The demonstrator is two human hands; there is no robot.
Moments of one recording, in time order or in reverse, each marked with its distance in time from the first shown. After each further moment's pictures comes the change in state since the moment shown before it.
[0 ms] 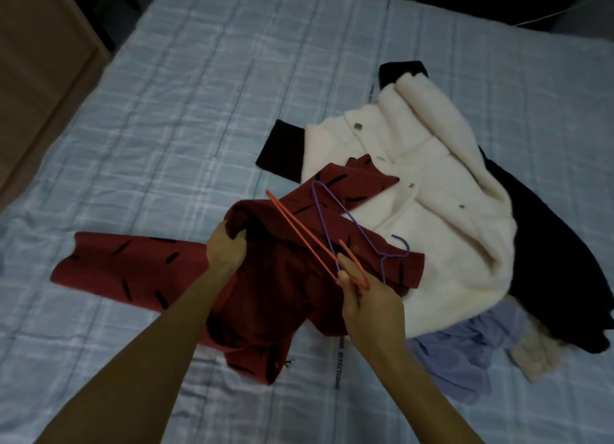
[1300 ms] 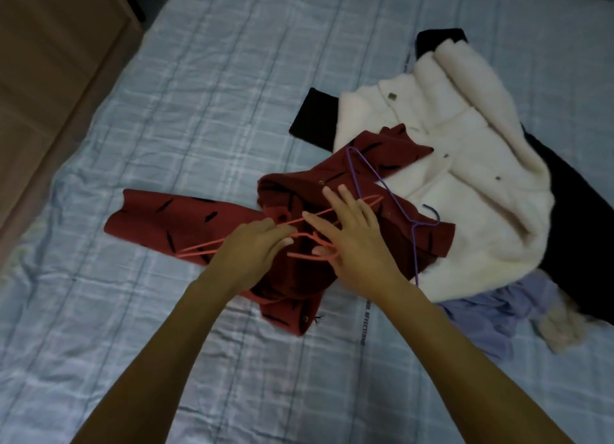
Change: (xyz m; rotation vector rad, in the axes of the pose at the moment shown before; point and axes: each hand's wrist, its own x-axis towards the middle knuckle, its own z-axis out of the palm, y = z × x) left_hand -0.100 -0.014 -0.091 0.501 -0.235 0.980; right_hand 0.013 -0.034 0.041 -0.306 -0.313 -0.588
